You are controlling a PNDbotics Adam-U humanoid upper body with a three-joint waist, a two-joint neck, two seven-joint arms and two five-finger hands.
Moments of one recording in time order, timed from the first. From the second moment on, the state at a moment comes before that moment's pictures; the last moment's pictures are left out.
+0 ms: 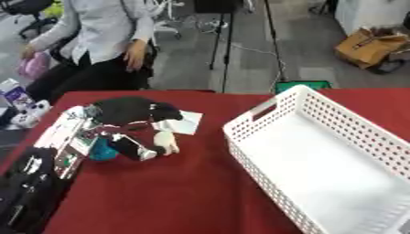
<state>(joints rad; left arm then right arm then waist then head) -0.82 0.32 -0.11 -1.32 -1.15 -0.55 -0.55 -0.11 -0.37 -0.34 -1.98 0.29 -0.42 -0.79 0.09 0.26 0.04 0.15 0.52</state>
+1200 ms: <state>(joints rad) -0.87 0.29 -0.11 -1.19 -1.19 -0.55 -0.55 -0.12 -0.37 -0.33 -1.98 0.29 -0.42 -0.78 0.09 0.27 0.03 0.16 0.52</state>
